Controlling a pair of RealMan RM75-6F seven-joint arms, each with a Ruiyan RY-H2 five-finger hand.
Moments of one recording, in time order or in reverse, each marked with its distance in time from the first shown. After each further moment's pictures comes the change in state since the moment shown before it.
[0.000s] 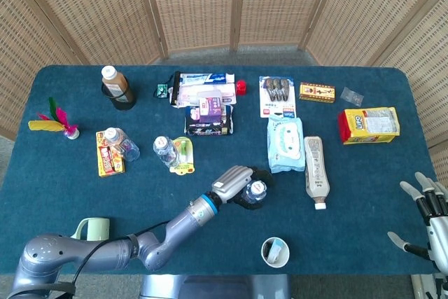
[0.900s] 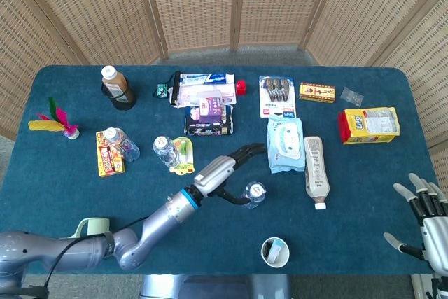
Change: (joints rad) left arm 0.060 0.207 0.018 -0.212 0.092 0.108 -0.130; right arm 0.004 -0.009 -0.006 -0.010 -0.011 -0.012 -0.043
